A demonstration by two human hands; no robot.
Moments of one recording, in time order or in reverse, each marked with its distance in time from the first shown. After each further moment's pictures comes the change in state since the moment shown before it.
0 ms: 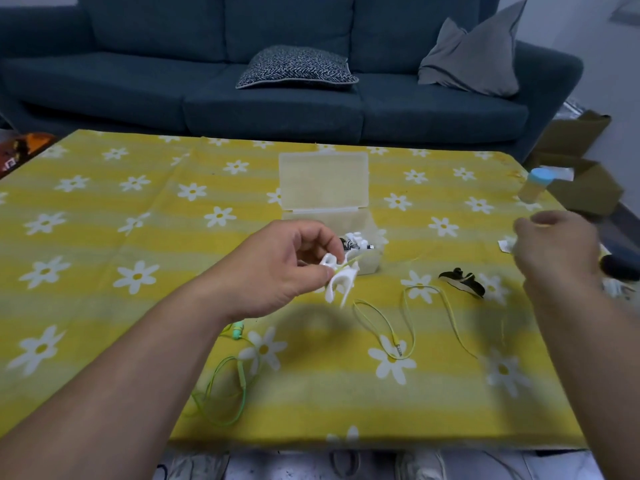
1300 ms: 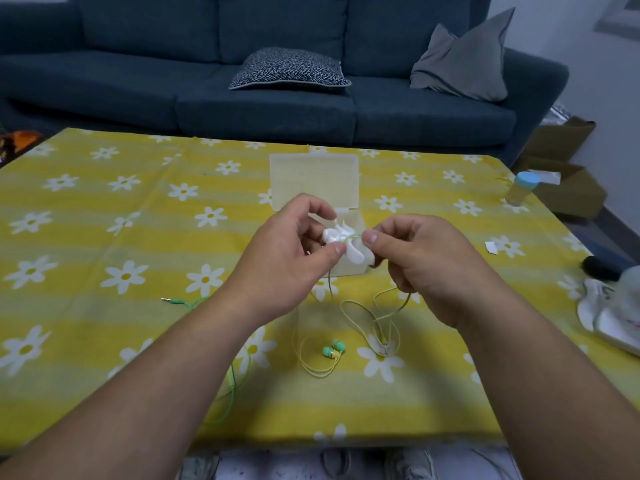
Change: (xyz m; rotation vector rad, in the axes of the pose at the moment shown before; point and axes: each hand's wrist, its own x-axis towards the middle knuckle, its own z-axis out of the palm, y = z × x) left_hand 0.011 0.002 0.027 0.000 0.341 0.107; right_hand -0.105 -0.047 0.005 0.335 -0.894 -0.338
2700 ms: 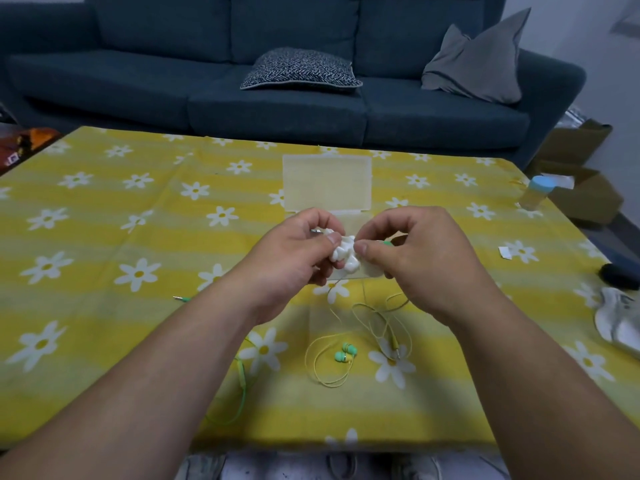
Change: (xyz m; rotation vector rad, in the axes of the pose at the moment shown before) left_hand 0.005 0.000 -0.008 -0.316 -0.102 -0.299; right_hand 0.008 -0.006 0.017 -0.303 0.067 -0.198
